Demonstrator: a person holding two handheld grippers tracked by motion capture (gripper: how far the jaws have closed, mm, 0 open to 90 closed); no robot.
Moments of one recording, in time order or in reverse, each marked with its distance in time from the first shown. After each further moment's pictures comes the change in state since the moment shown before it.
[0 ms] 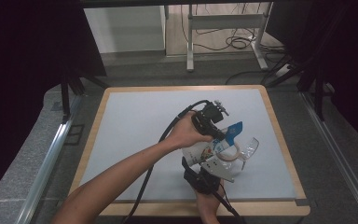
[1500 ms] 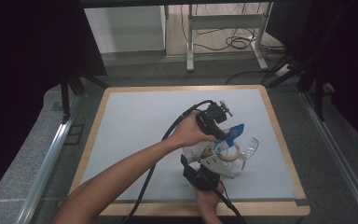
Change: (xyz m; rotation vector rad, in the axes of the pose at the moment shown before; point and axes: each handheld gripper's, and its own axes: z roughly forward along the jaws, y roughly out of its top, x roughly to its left) left arm 0.001 0.008 0.010 0.052 0.010 0.012; right arm -0.002 0.005 0.006 -0.004 0.027 0.007
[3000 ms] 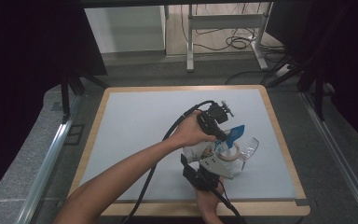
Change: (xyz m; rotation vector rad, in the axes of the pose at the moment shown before) left arm 0.000 0.002 0.002 0.014 -0.014 -0.002; right arm 0.003 0.004 -0.002 -0.014 -0.007 -0.044
